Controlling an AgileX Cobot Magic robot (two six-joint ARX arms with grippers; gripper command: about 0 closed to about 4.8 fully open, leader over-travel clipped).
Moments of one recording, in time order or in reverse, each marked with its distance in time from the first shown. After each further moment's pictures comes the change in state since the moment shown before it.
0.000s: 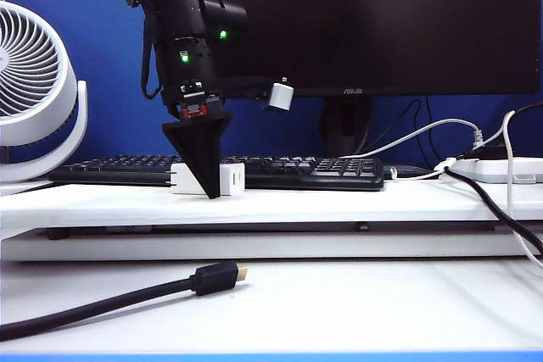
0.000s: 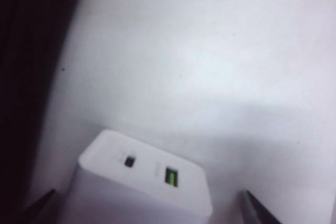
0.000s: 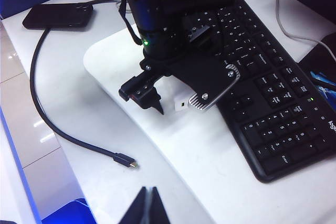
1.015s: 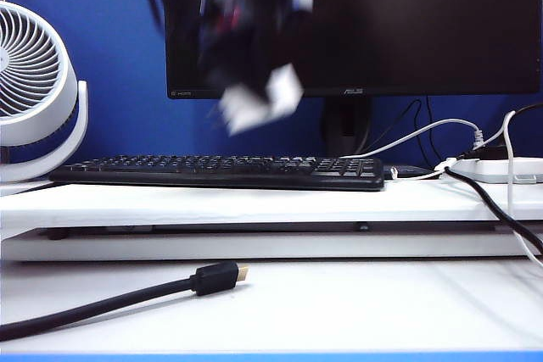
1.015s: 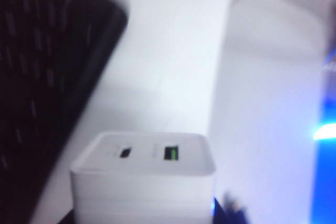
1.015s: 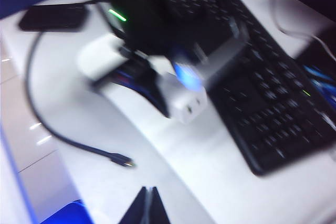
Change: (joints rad) left arm -0.024 -0.154 -0.002 0.047 0.325 -0.163; right arm 0.000 0.000 0.000 0.000 0.051 0.038
